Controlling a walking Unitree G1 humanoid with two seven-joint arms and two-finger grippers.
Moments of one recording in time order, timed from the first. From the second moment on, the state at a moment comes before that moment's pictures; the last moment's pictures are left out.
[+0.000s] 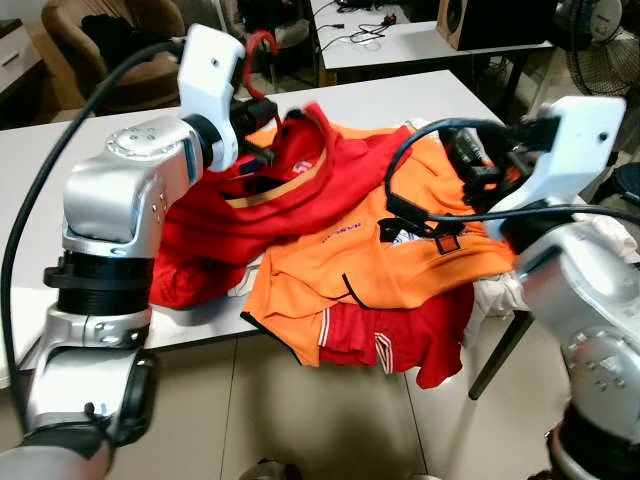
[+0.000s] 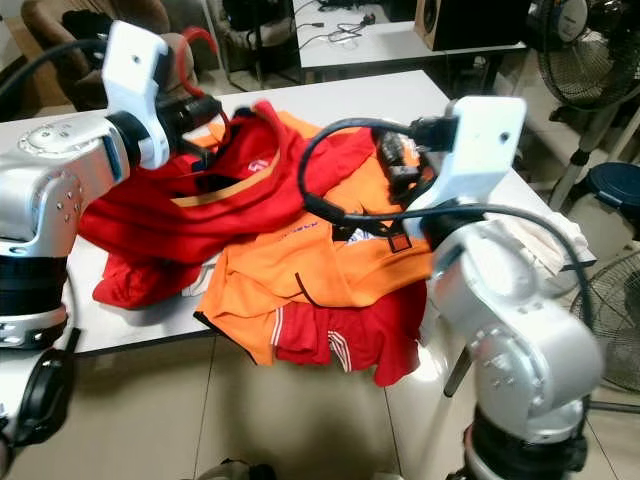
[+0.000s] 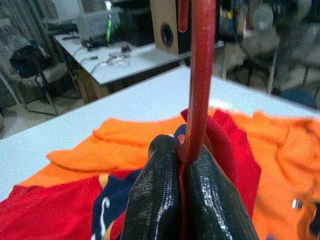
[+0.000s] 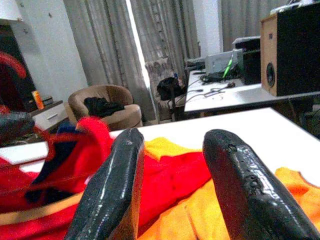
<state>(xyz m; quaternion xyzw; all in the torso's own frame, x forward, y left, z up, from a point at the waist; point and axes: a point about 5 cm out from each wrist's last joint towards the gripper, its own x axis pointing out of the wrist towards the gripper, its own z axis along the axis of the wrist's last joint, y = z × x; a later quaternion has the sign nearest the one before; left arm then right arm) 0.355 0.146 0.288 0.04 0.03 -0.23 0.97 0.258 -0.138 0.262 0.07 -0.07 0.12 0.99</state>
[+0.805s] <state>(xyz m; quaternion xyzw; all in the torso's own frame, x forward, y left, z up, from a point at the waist) 0.296 0.172 0.205 0.03 -0.05 -0.13 0.99 0.256 -0.152 0.236 -0.05 -0.12 0.11 0.99</state>
